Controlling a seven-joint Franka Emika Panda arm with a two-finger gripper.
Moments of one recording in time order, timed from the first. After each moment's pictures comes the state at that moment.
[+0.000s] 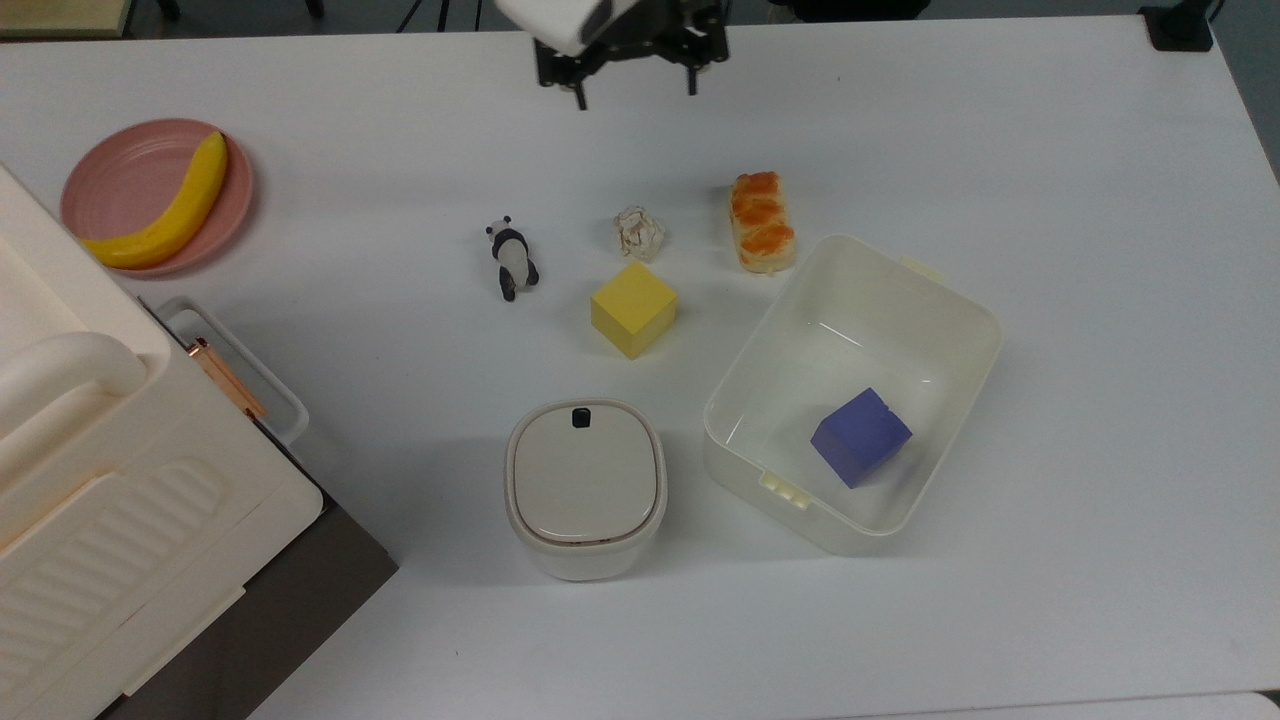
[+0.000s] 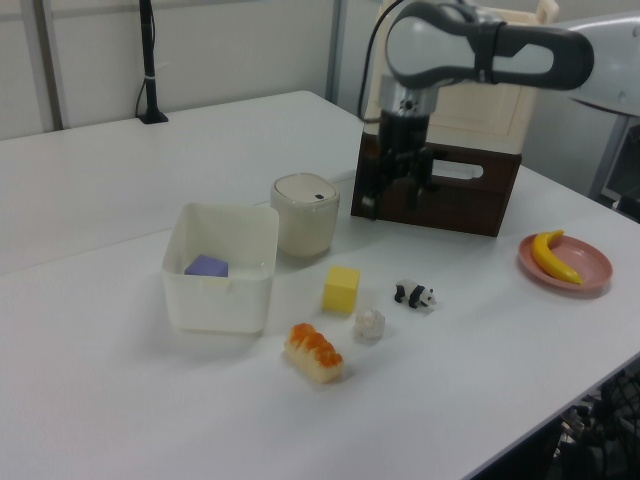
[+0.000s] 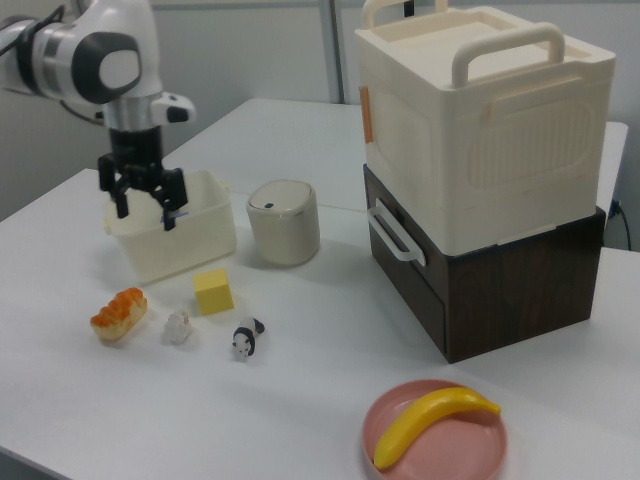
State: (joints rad) arm -0.06 0.05 0.21 -1.72 0.08 1.65 0.02
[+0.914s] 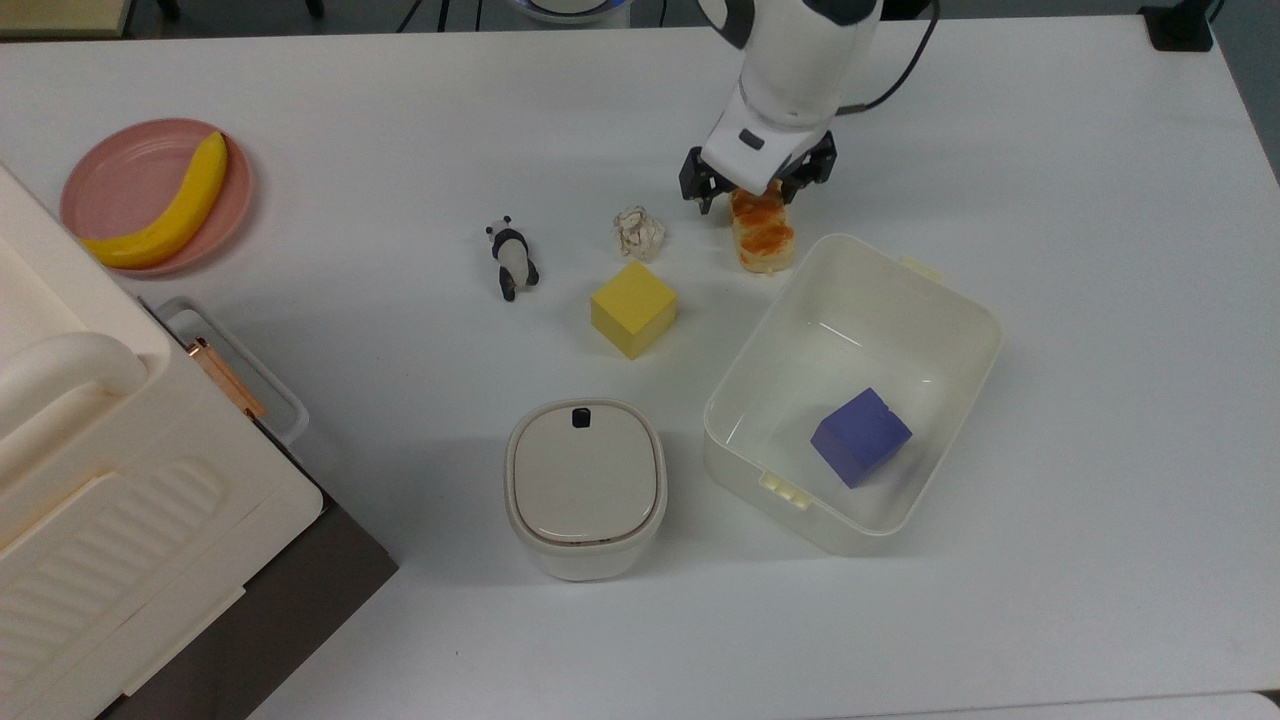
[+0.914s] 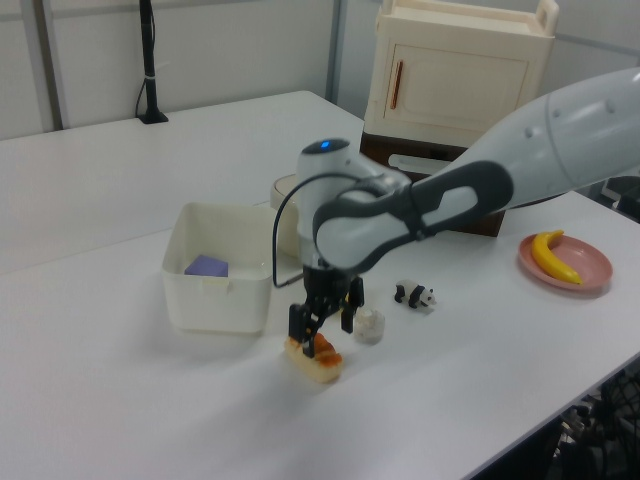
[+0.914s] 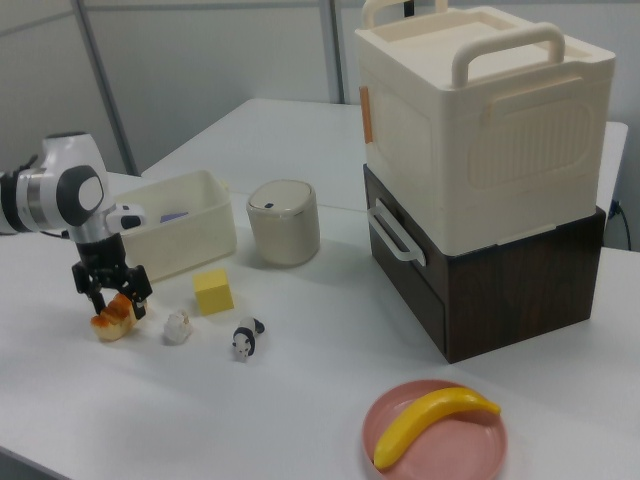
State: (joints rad) arm 0.13 0.23 0.29 -2.04 -0.11 2.12 0.30
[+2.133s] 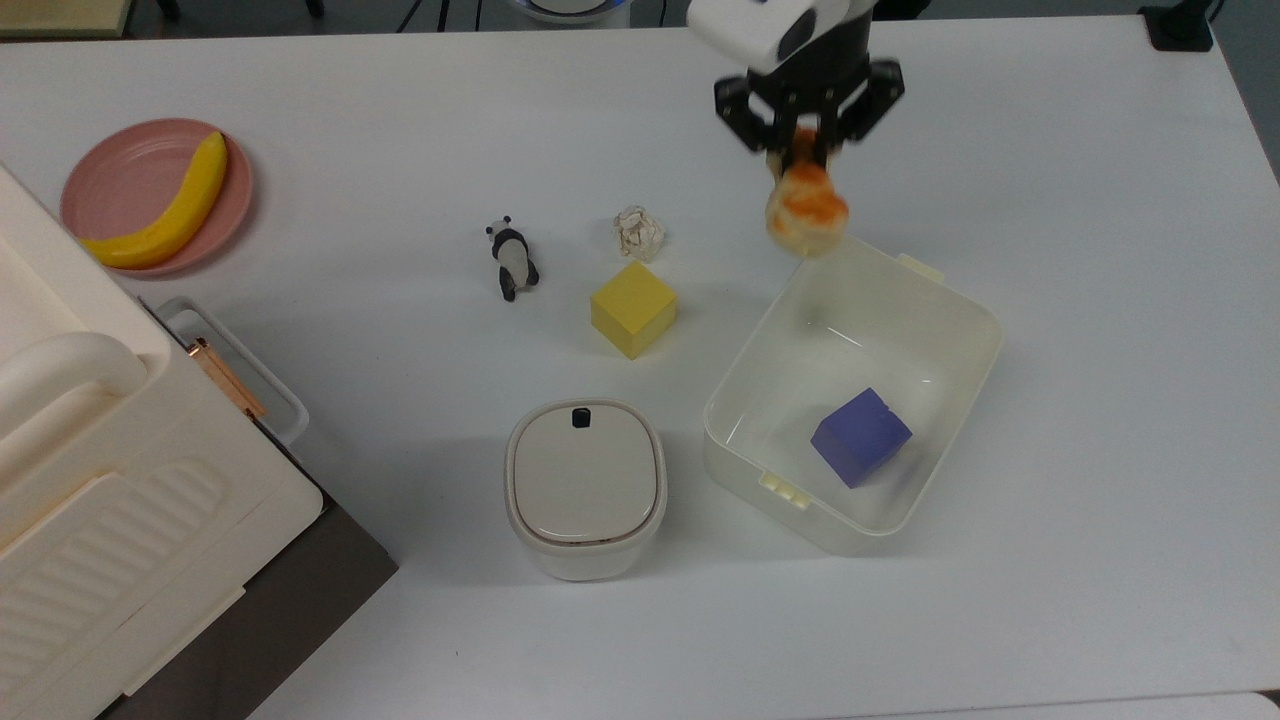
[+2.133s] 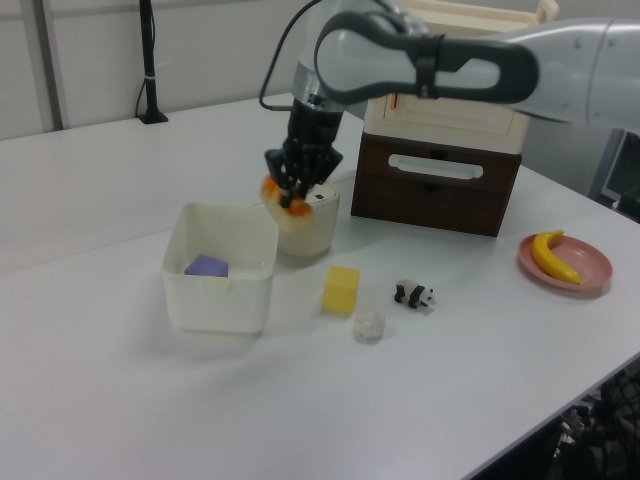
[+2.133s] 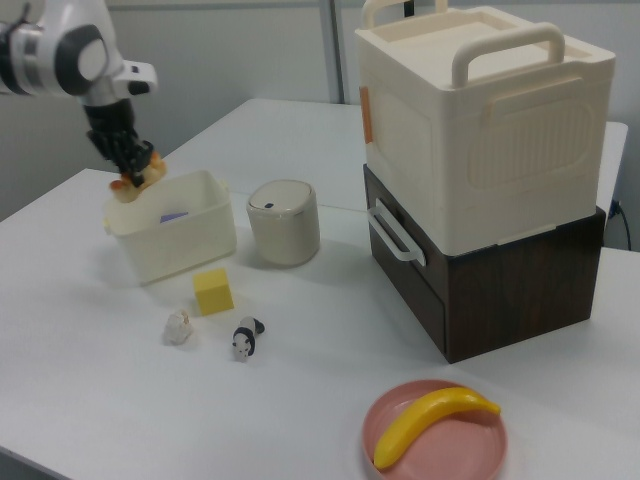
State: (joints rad) arm 0.05 0.24 0.29 -1.51 0.02 1.91 0.35
